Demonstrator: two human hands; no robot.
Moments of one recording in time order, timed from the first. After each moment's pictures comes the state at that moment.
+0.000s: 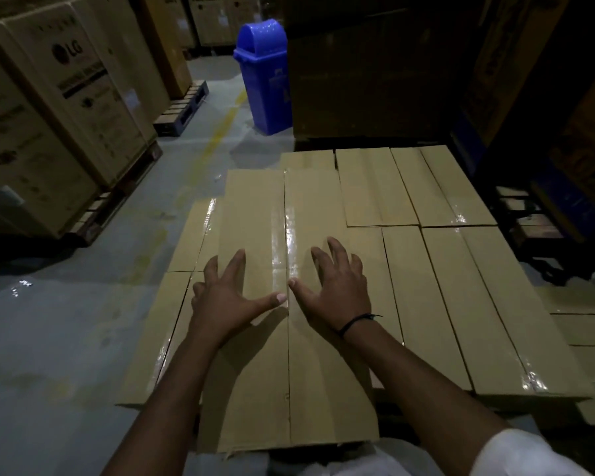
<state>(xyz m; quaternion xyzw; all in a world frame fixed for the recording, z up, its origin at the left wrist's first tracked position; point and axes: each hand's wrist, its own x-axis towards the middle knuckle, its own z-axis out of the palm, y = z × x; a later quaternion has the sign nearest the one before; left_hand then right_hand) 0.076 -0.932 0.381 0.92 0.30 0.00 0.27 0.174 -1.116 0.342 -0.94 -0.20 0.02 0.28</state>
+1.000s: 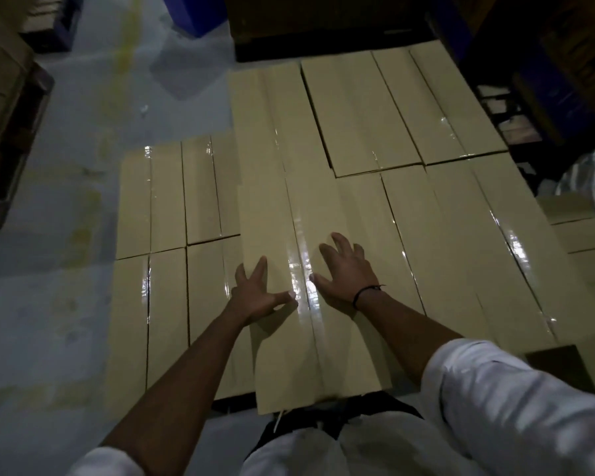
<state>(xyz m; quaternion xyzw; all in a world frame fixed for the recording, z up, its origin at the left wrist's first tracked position) 0.227 -0.863 0.196 0.86 0.23 -0.29 0.35 0.301 -1.086 0.170 -0.96 -0.16 0.20 0.14</state>
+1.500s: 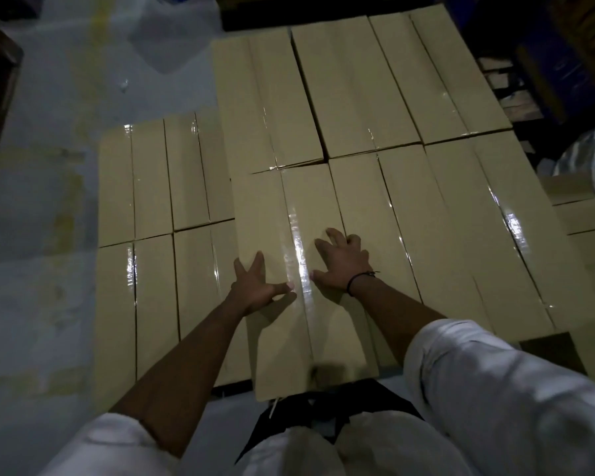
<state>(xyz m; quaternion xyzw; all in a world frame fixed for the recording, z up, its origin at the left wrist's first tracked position) 0.240 -0.873 0.165 0.84 0.23 -0.33 0.35 0.316 -1.089 0.135 -0.94 -0.15 0.28 0.10</state>
